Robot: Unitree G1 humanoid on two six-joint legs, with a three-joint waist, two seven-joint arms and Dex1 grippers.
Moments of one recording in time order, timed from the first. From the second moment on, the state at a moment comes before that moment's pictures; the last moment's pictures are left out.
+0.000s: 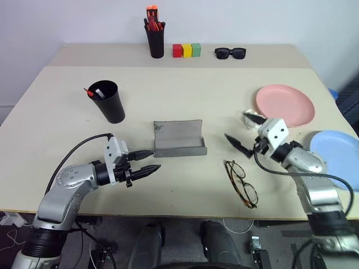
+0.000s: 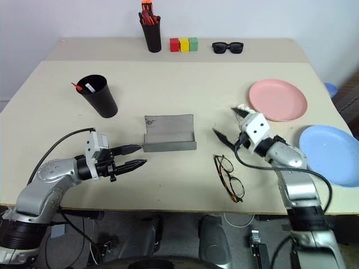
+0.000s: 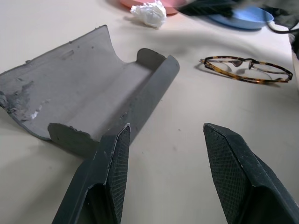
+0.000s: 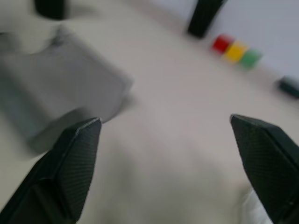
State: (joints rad) left arm -0.11 0.62 0.01 -0.22 -0.49 0.32 -1.01; right arm -0.08 -0.67 -0.07 -0.22 0.32 0.16 0.73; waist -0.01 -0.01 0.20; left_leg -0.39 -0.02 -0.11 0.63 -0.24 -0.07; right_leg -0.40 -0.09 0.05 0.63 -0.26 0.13
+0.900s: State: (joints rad) left arm -0.37 0.53 -0.13 0.09 -0.41 0.22 -1.23; right arm 0.28 -0.81 -0.32 -0.78 0.60 0.88 0.61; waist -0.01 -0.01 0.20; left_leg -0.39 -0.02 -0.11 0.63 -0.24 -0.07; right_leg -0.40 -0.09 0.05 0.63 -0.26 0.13
